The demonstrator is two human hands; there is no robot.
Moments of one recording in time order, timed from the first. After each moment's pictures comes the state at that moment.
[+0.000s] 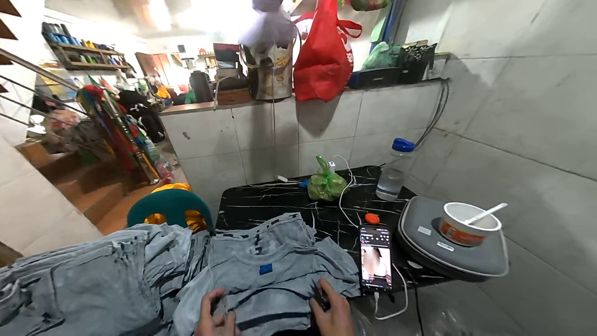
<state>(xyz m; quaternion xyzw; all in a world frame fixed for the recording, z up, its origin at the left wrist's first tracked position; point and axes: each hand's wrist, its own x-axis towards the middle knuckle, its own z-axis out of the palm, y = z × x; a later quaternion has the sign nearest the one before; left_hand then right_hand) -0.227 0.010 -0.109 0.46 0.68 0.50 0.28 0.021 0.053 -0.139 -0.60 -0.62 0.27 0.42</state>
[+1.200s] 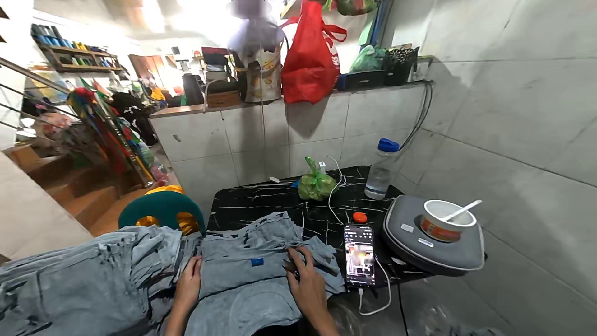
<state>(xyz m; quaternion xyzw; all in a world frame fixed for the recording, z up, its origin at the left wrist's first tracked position) -0.335 0.135 -0.171 0.55 0.73 0.36 0.18 0.008 0.124 -0.177 -0.62 -0.68 0.12 0.37</state>
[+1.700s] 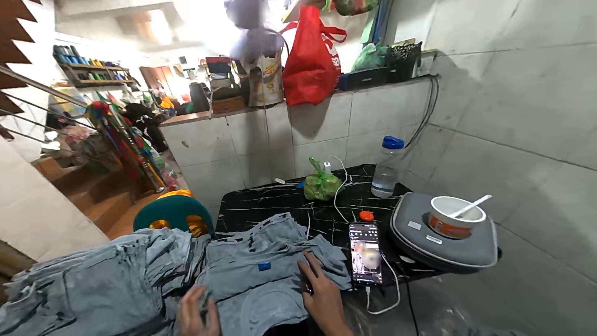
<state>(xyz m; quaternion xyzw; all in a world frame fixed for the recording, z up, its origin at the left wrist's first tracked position) -0.273 0.028 -0.159 0.61 0.66 0.44 -0.09 0.028 0.093 -0.171 -0.57 -0.72 0.12 0.36</state>
